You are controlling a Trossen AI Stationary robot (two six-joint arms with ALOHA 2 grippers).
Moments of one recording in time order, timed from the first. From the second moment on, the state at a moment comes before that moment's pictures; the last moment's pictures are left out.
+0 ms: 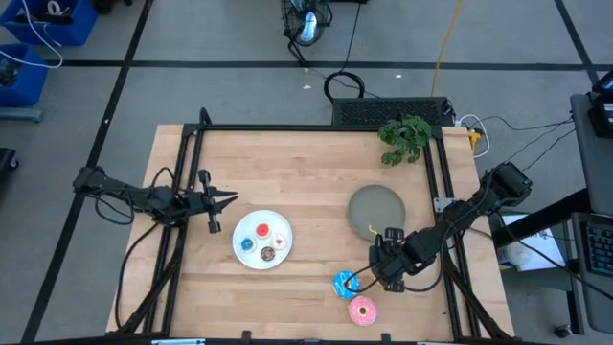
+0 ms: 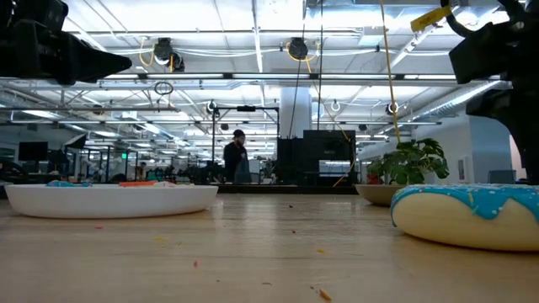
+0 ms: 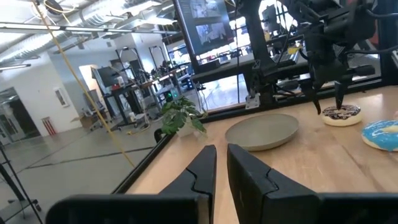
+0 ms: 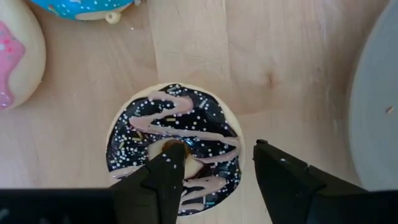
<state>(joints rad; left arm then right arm) -0.31 0.16 0.01 0.26 -0.52 0.34 0.60 1.53 0.89 -0.80 0.07 0.72</state>
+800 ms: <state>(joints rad) -0.31 0.16 0.01 0.23 -0.52 0.33 0.60 1.53 0.89 -0.81 0.08 0.72</state>
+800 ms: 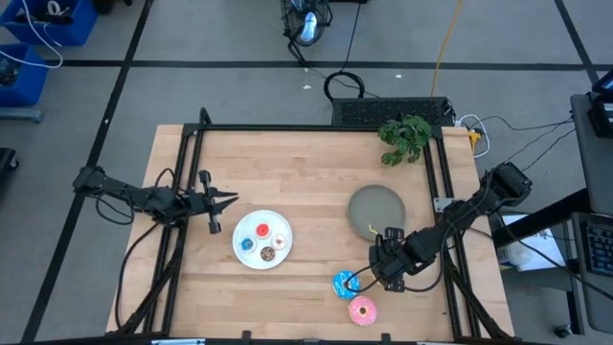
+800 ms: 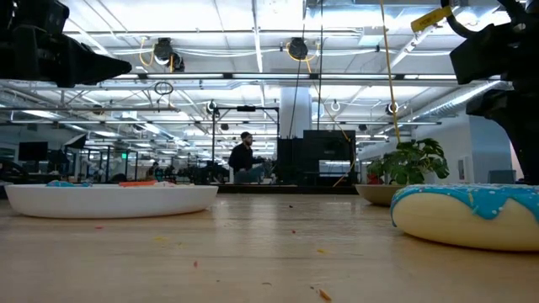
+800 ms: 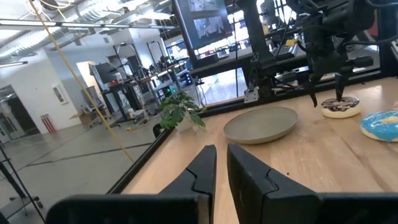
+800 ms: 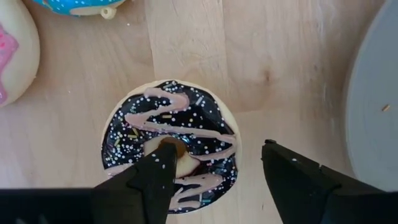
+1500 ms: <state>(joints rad) -0.31 0.16 0.01 0.23 -0.53 0.34 0.60 1.53 0.76 -0.68 0.00 0.75</state>
